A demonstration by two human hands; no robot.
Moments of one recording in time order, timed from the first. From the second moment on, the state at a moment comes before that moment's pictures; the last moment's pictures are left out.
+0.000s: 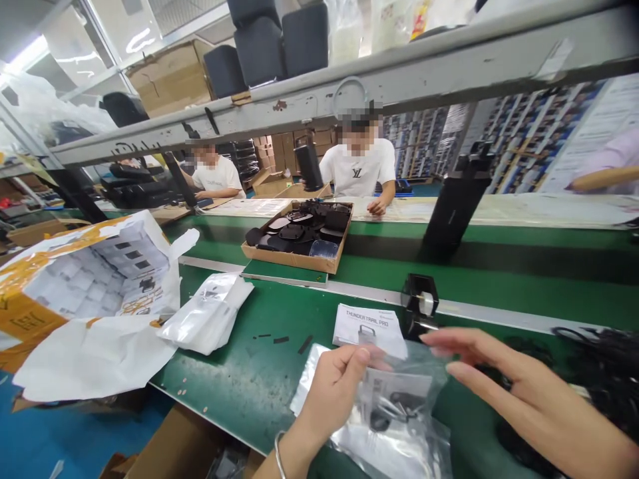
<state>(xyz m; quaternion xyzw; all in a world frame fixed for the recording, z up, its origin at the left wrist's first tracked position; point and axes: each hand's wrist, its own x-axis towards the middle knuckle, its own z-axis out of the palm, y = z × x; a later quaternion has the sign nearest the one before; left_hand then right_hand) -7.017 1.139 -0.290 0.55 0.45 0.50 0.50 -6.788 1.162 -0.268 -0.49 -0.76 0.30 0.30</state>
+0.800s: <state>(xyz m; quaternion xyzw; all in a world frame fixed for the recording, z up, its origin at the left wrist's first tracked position) -7.022 1.144 -0.291 0.40 0.40 0.54 0.63 -6.795 1.158 -0.296 -0.43 -0.77 0.29 0.37</state>
